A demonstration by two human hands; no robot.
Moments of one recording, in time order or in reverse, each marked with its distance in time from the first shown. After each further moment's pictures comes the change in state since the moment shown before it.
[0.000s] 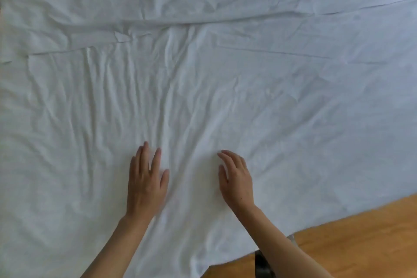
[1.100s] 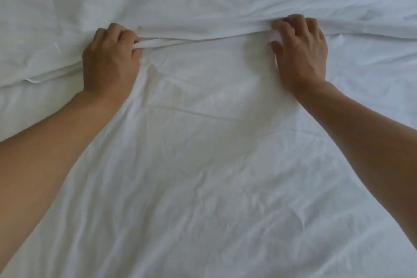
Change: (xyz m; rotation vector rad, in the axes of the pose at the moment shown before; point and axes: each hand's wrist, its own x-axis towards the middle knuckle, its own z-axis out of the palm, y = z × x) left_hand 0.453 0.051 -0.025 0.290 0.410 0.024; right_hand 0.506 0.155 -0.102 -0.537 0.162 -0.335
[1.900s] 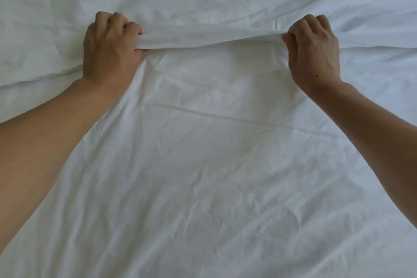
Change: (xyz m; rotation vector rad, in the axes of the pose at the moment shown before) left_hand 0.015 0.001 0.002 0.069 -0.009 0.104; right_hand -0.009 0.014 -0.015 0.162 0.130 -0.105
